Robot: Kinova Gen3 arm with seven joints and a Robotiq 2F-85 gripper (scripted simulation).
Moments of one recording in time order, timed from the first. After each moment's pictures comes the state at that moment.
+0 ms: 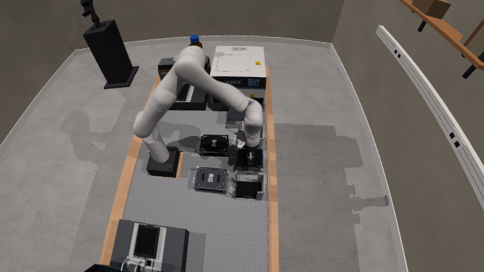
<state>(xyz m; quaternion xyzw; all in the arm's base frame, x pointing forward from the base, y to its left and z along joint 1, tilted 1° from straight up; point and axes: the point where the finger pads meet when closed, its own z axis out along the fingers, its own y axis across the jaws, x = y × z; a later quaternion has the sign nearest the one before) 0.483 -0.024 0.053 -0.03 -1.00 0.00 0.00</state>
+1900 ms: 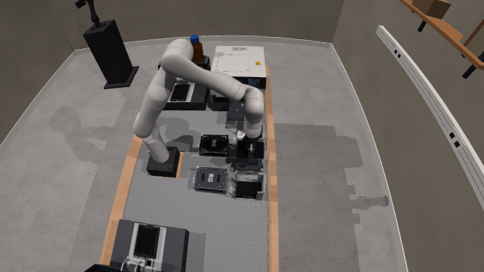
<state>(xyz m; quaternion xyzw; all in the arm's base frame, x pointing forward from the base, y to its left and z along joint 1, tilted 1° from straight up) 0.484 -0.025 0.121 -0.03 -1.00 0.00 0.00</state>
